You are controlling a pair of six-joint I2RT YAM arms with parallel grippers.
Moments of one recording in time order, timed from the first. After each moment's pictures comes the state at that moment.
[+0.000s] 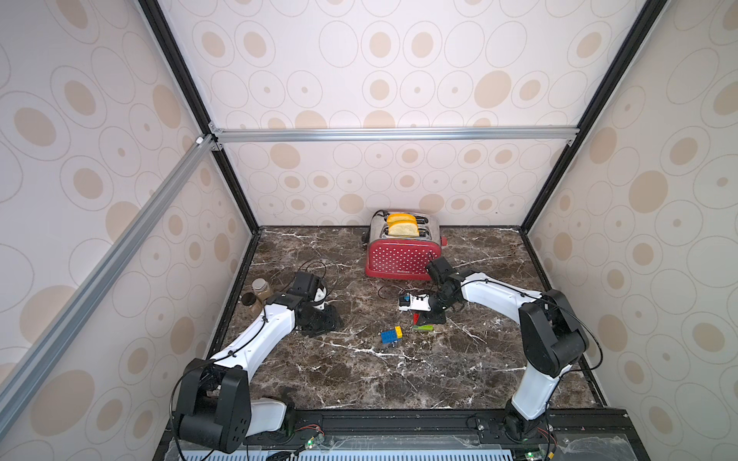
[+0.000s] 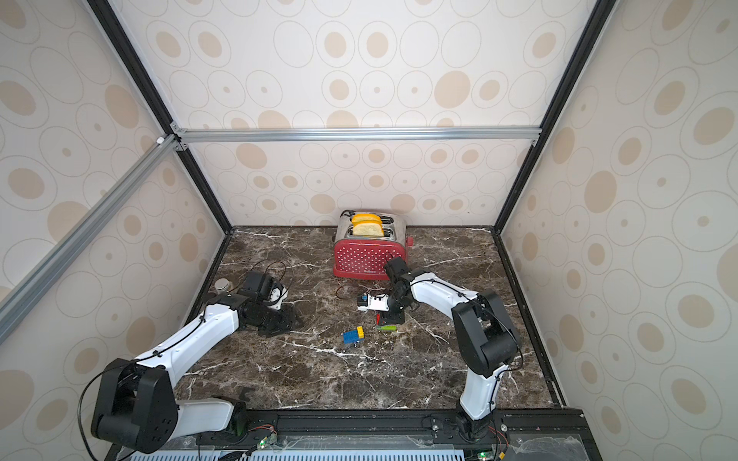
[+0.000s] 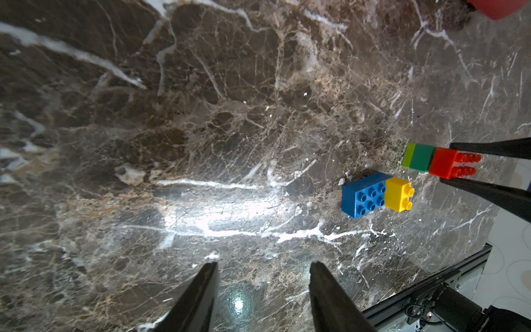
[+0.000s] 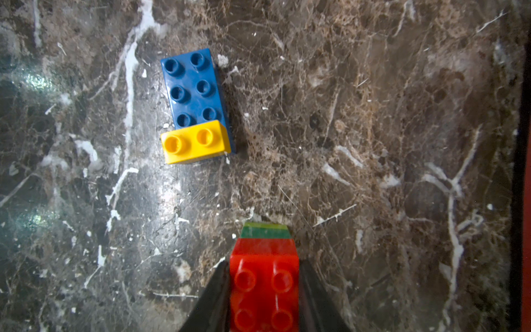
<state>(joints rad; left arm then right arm) -0.24 1.31 0.84 -0.76 0.34 -0.41 0.59 1.80 1.20 -0.72 -0.37 -1.04</state>
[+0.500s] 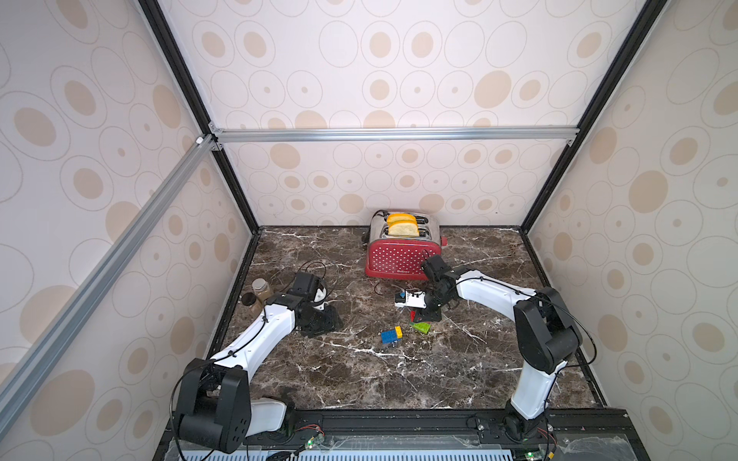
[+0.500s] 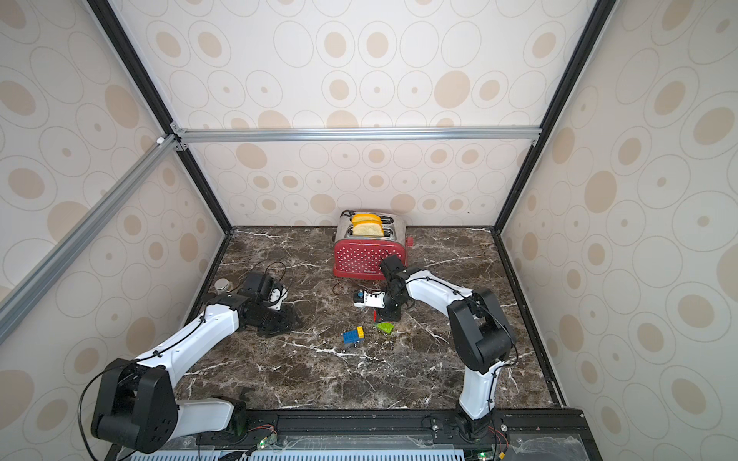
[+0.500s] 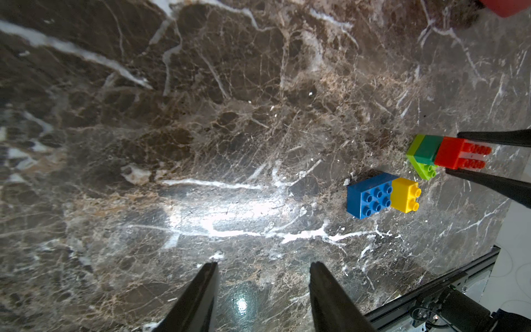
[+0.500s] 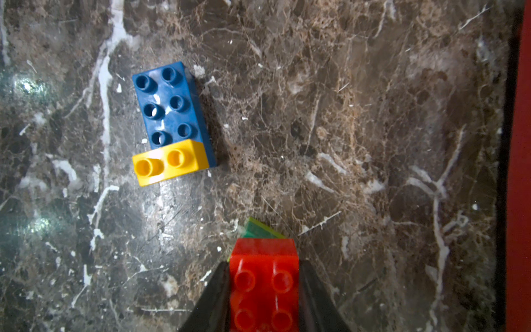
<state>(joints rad) -0.24 1.31 0.84 -0.76 0.32 -0.40 0.61 1.84 1.25 -0.72 -0.33 -0.97</state>
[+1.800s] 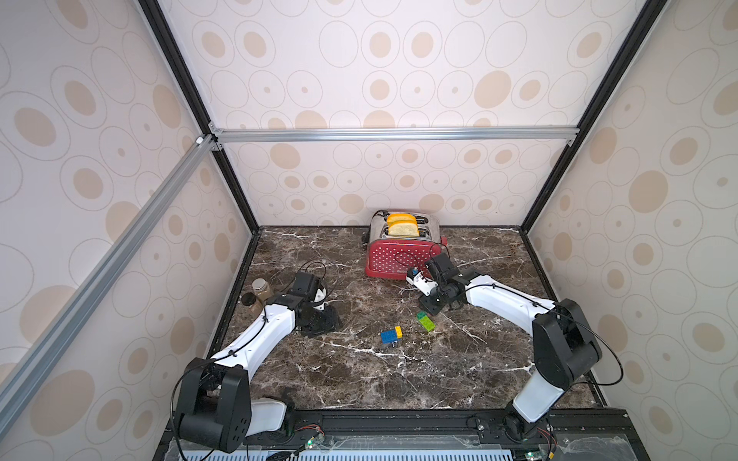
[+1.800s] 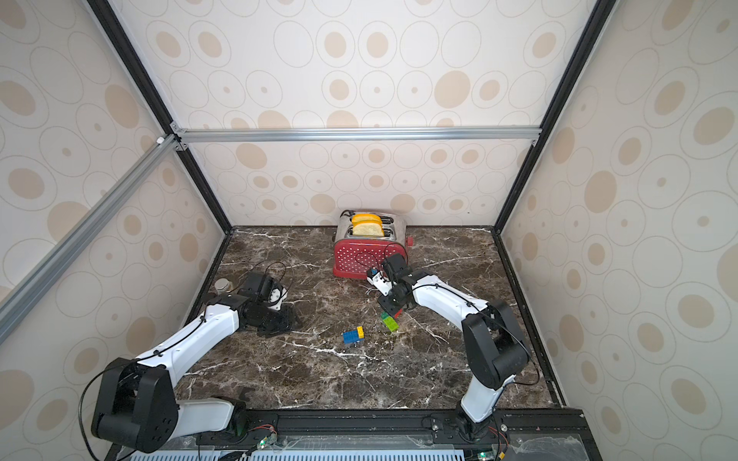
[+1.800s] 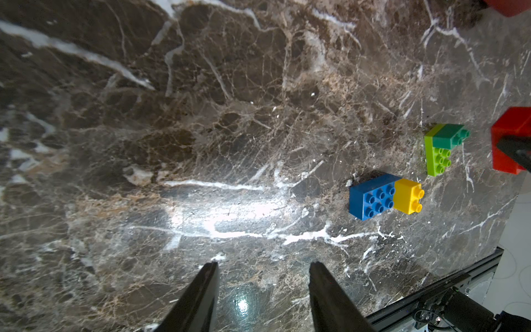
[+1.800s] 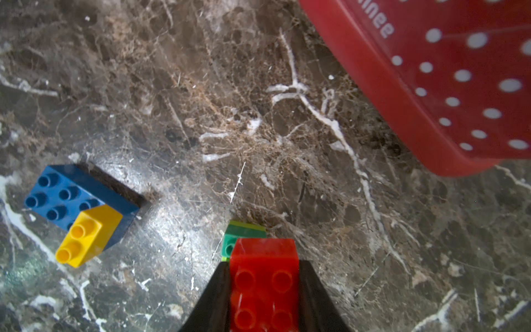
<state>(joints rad) -0.24 1.31 0.84 -0.76 0.32 -0.40 0.63 1.70 1.19 -0.61 -0.04 -0.23</state>
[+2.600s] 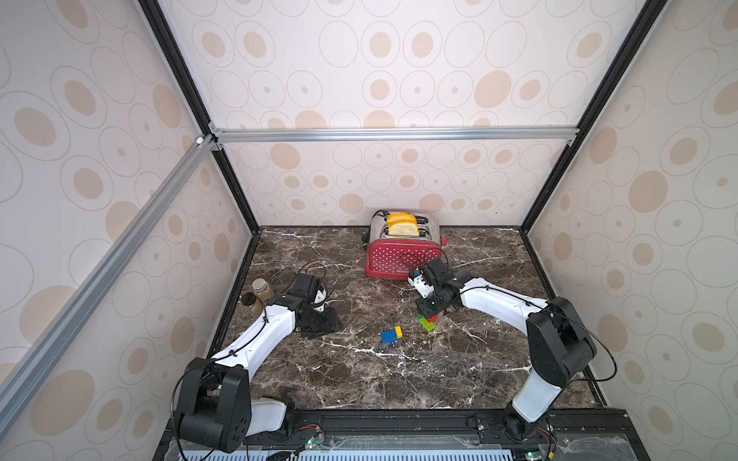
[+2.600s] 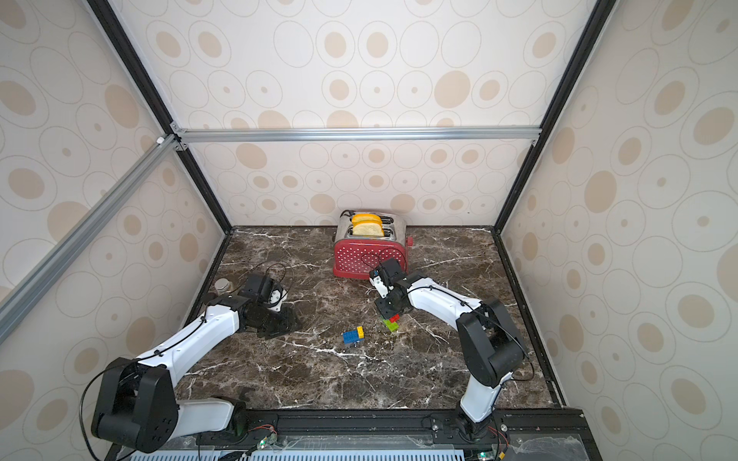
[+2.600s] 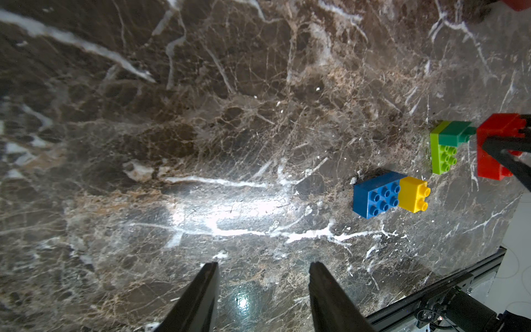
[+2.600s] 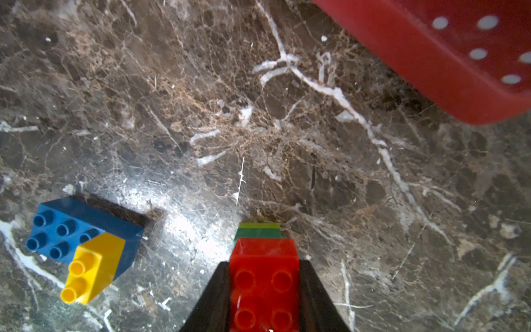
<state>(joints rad) -0.24 1.31 0.82 -0.76 0.32 -0.40 0.67 1.72 1.16 -0.62 -0.02 -0.04</state>
